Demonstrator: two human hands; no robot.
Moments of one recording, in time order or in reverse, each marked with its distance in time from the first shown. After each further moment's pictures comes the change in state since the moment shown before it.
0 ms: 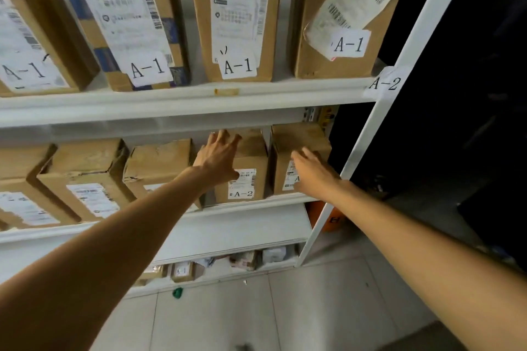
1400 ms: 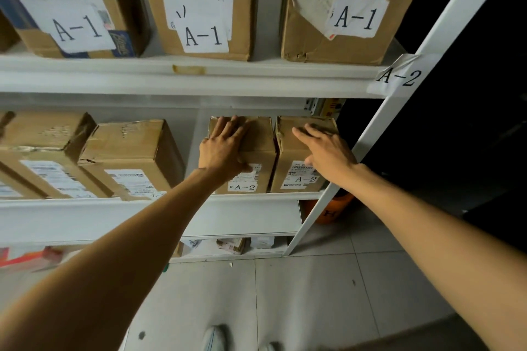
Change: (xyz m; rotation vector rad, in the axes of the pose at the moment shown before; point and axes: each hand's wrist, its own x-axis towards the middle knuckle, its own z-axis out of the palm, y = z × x) left_hand 0.058 0.039 0.065 -0.061 0.134 -0.094; right_hand 0.082 0.093 -0.006 -0.313 0.142 -0.220
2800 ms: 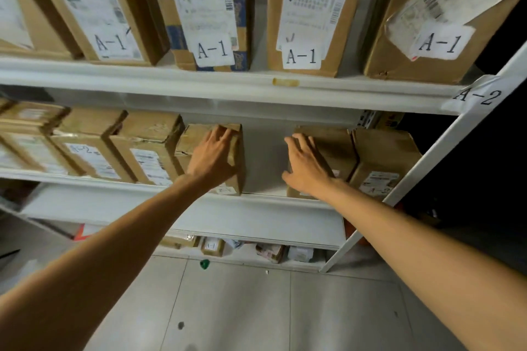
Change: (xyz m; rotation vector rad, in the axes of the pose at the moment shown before) left_hand -0.093 -0.113 -0.068 -0.078 0.154 -0.142; right_hand 0.008 -0.166 -0.010 0.221 0.086 -0.148
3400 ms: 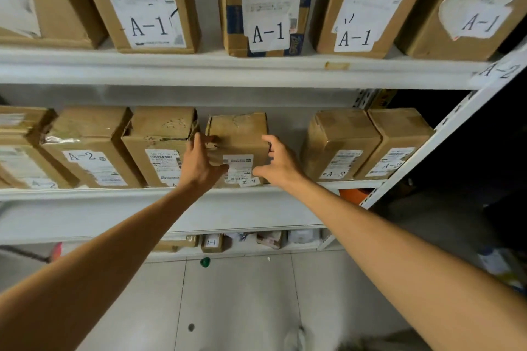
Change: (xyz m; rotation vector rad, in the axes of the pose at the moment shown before) left_hand -0.015 -0.122 0.021 -0.595 -0.031 -0.211; right_hand 0.026 -0.129 0.053 0.807 0.021 0.412
